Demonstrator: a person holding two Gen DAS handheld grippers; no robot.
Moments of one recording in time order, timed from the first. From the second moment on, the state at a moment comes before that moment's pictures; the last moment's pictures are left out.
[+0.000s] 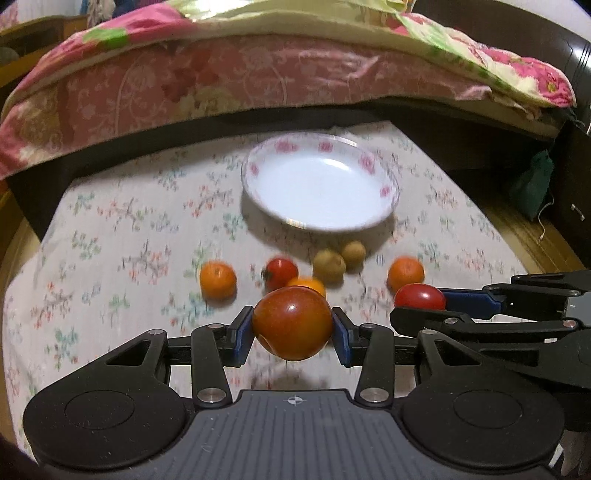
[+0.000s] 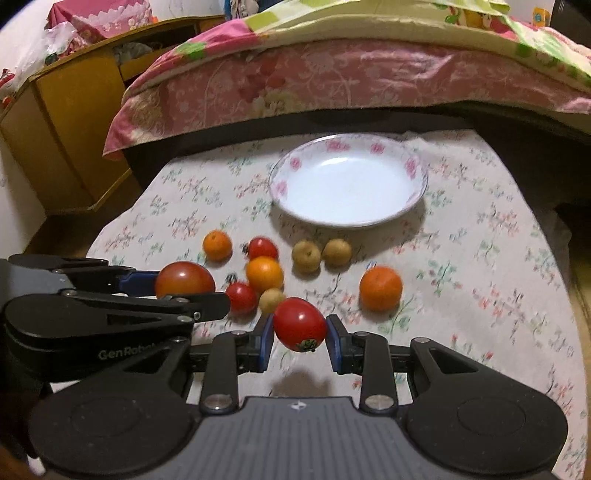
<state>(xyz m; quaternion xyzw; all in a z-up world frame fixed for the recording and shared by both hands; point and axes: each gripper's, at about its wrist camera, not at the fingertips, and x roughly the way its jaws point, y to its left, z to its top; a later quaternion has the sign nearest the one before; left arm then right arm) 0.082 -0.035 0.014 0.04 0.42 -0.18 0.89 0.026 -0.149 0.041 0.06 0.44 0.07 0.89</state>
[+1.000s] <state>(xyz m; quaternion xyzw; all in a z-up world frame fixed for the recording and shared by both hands) 0.192 -0.073 -0.010 0.08 0.40 -0.17 0.90 0.149 -0.195 0.014 0.06 0.42 0.05 0.90</state>
